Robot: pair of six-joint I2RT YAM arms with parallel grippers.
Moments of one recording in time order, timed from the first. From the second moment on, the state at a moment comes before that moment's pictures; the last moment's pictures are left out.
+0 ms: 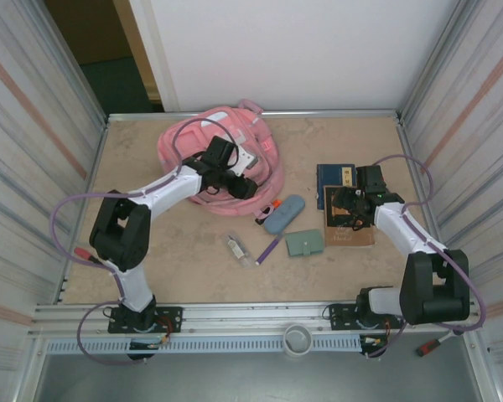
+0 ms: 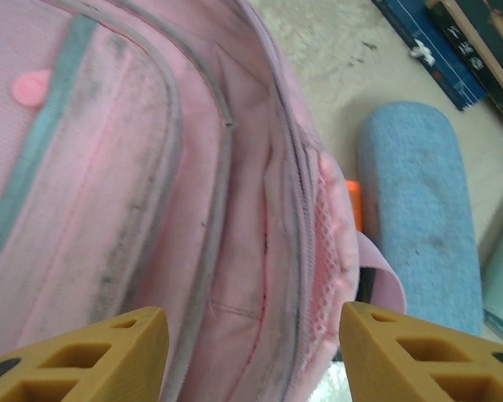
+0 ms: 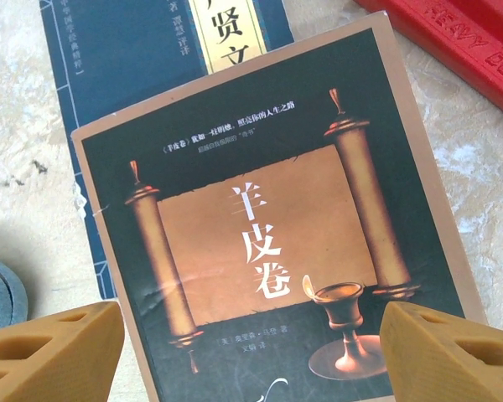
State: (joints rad) left arm -0.54 1.81 1.33 -0.47 0.32 0.08; right arm 0.08 1.30 0.77 -0.48 0.08 0.46
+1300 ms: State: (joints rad) left arm -0.37 1.73 1.27 -0.33 0.68 -0.05; right arm 0.09 1.31 0.77 -0.48 0.08 0.45
